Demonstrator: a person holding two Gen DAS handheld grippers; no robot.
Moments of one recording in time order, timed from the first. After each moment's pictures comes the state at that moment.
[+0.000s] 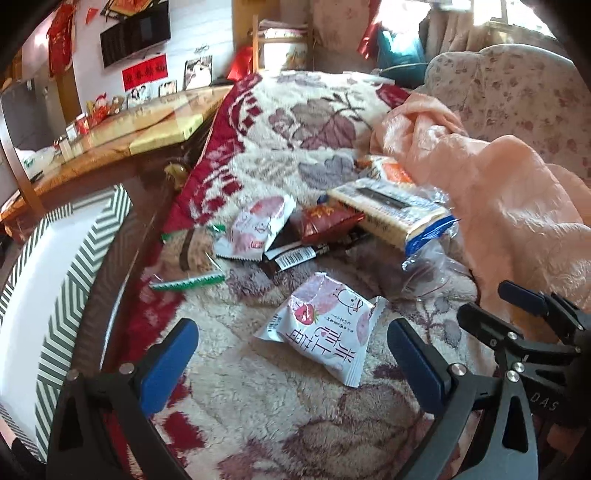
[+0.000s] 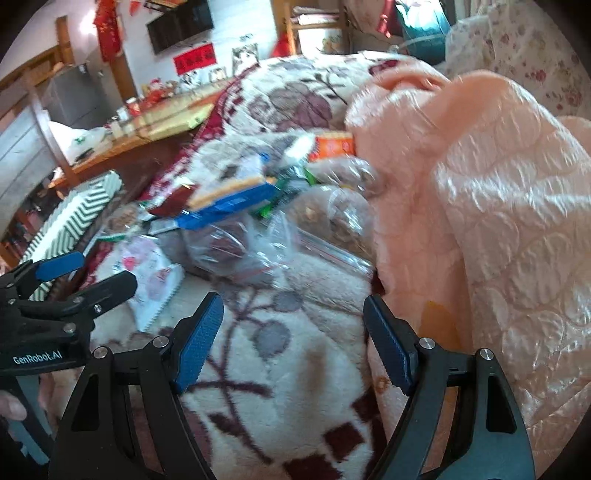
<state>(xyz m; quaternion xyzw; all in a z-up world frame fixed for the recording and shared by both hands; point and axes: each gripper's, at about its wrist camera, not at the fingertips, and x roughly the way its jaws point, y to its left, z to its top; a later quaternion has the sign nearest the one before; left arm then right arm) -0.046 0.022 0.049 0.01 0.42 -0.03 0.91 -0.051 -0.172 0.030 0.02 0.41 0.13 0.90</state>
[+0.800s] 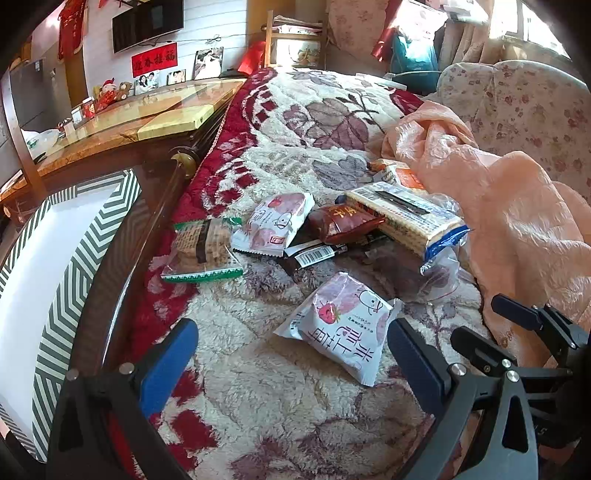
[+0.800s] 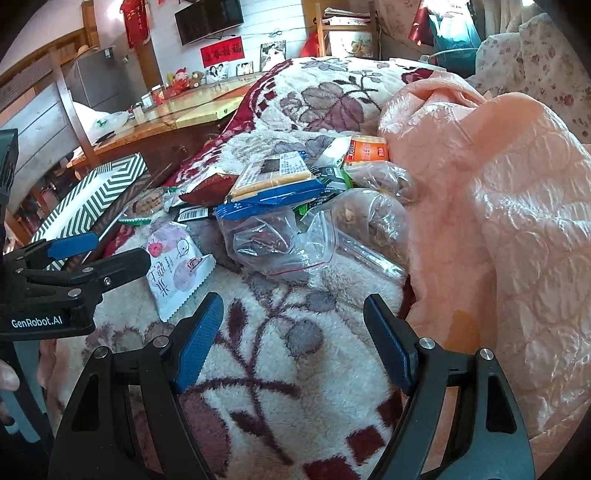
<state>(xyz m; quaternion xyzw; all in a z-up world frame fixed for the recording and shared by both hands) -0.040 0.042 0.045 -0.03 0.43 -0.02 0.90 -0.055 -0.152 0.031 -0.01 0.41 0.16 0.90</state>
